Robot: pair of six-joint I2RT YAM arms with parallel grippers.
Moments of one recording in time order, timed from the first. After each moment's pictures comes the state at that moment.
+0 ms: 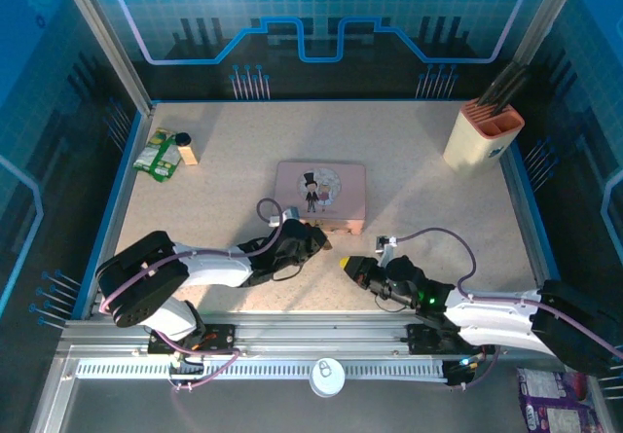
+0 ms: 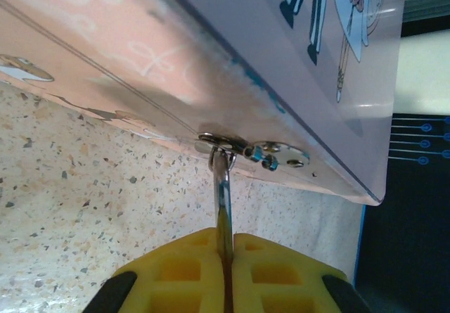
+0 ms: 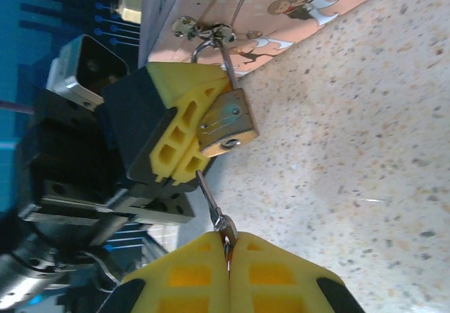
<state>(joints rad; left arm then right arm) -0.89 1.52 0.53 0.41 -0.14 -1.43 1.01 1.00 0.07 0.57 0.09 1.38</state>
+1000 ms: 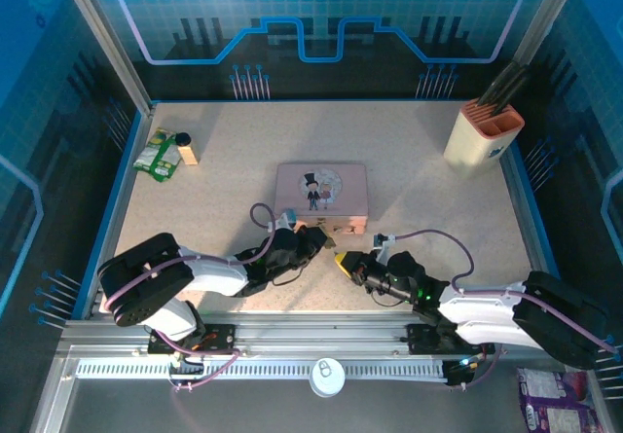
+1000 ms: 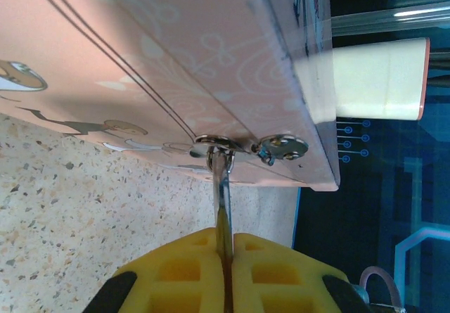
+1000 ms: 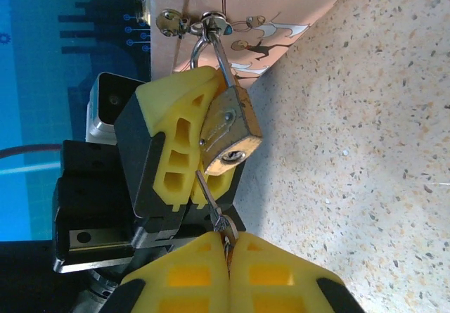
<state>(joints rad) -0.92 1.53 0.42 0.71 -0.16 -1.50 0.95 1.10 0.07 0.74 0.00 1.55</state>
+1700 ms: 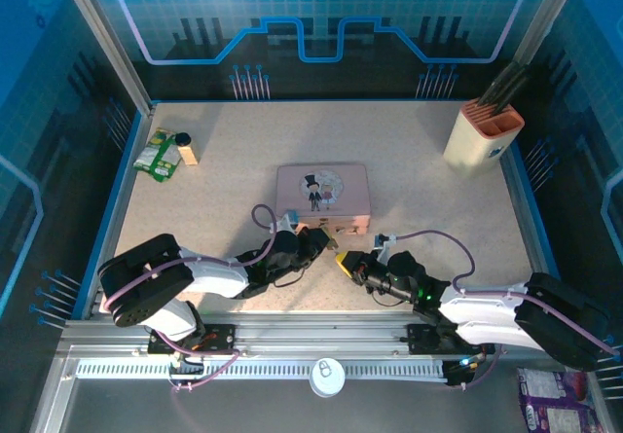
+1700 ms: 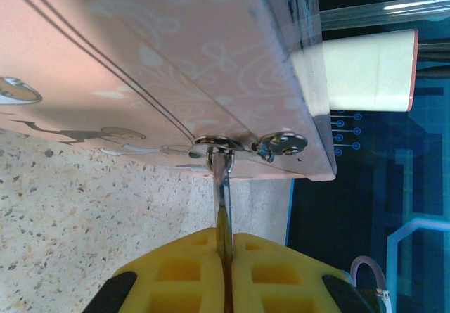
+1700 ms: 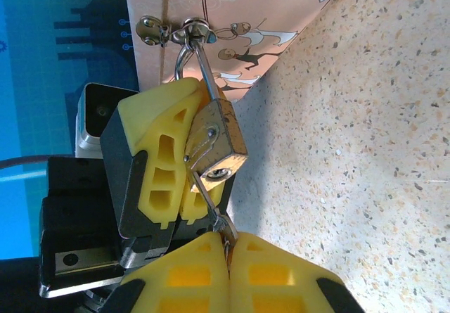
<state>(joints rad) -0.95 1.52 0.42 0.73 -0.18 -1.50 0.95 1.09 0.07 0.72 0.00 1.57</state>
